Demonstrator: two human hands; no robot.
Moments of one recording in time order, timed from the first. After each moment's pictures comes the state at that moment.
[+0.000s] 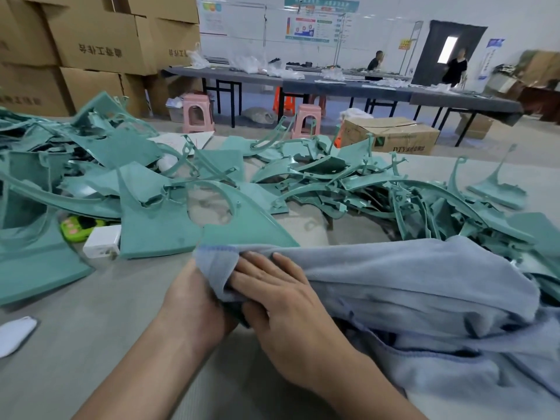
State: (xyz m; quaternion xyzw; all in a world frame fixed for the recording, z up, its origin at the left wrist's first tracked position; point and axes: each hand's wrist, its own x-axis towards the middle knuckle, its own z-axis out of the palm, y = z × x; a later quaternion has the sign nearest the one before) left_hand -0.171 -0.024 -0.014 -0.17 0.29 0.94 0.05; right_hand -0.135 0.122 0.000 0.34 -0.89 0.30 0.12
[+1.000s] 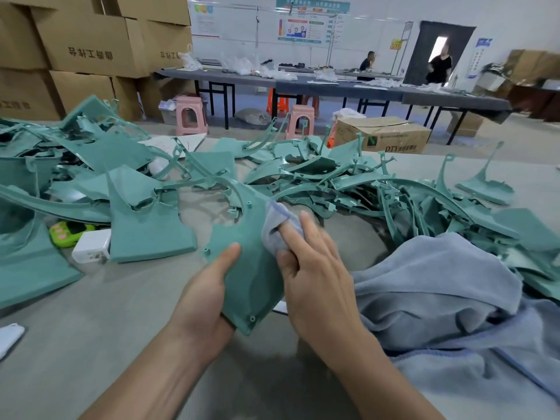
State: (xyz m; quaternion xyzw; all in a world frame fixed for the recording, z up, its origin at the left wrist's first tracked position) left_hand -0.156 -0.002 -0.006 -0.06 0.40 0.91 0.11; right_hand -0.154 0.147 0.005 0.10 -0.93 0.28 0.20
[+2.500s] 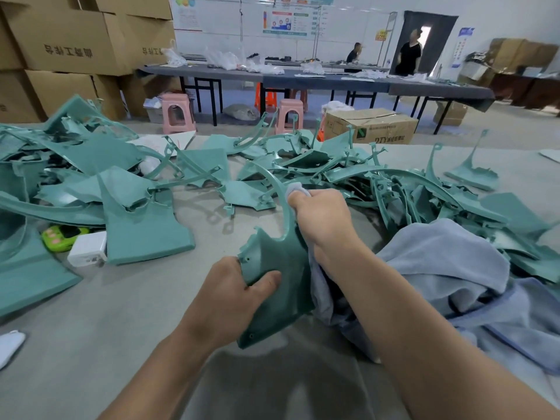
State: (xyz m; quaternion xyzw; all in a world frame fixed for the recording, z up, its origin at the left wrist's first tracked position) left_hand -0.150 -0.008 -0.004 0.11 0.83 0.55 -0.05; right_hand -0.230 0.148 0.047 -0.12 -0.79 0.59 0.12
